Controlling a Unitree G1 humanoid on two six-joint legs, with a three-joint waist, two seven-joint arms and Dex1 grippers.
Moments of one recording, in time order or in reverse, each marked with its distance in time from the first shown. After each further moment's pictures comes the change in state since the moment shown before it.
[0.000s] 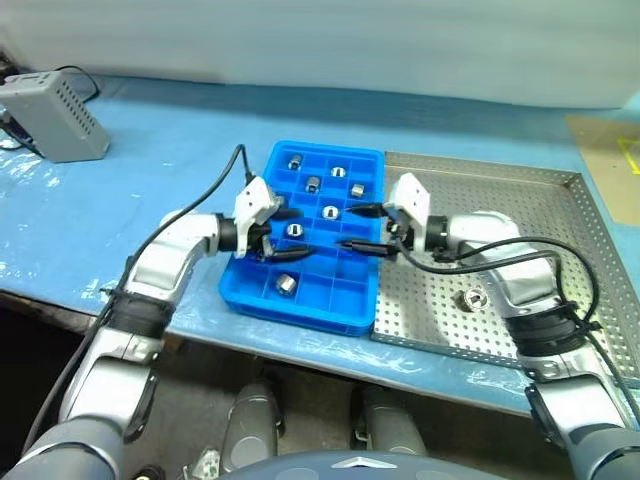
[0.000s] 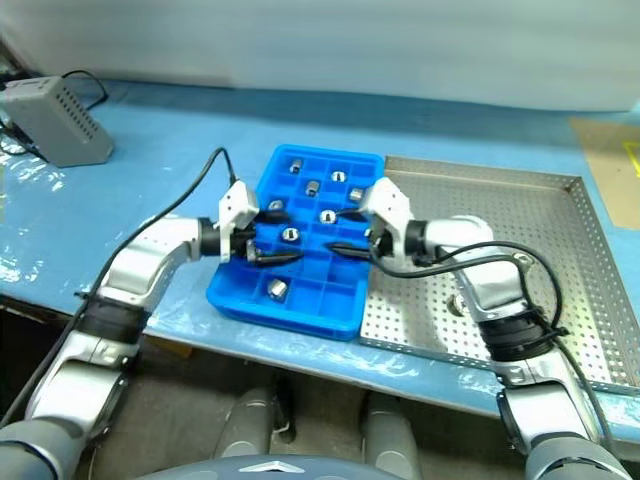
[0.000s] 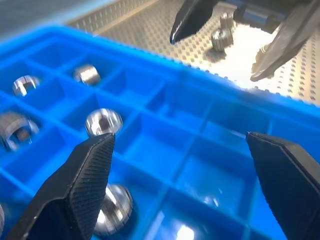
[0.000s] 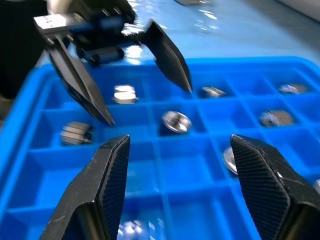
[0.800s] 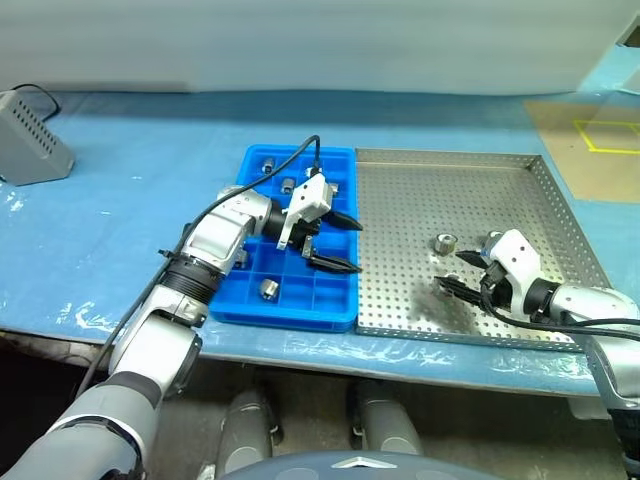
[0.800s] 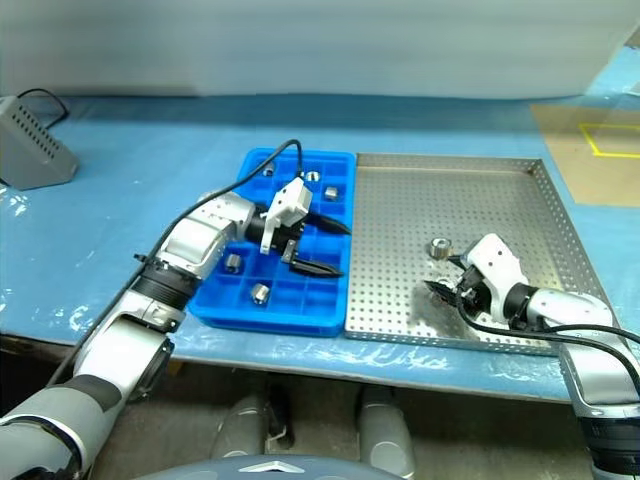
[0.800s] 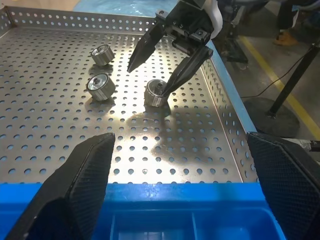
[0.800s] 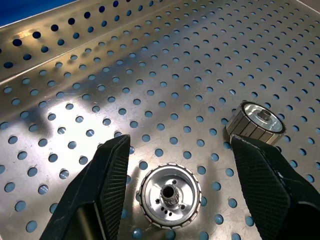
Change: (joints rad) left arm -0.173 -0.150 -0.125 0.170 0.016 -0.043 -0.276; right arm 0.526 -0.182 -0.297 -0.165 -0.036 0.028 -0.138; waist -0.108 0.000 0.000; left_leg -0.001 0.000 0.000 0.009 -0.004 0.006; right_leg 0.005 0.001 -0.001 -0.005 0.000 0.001
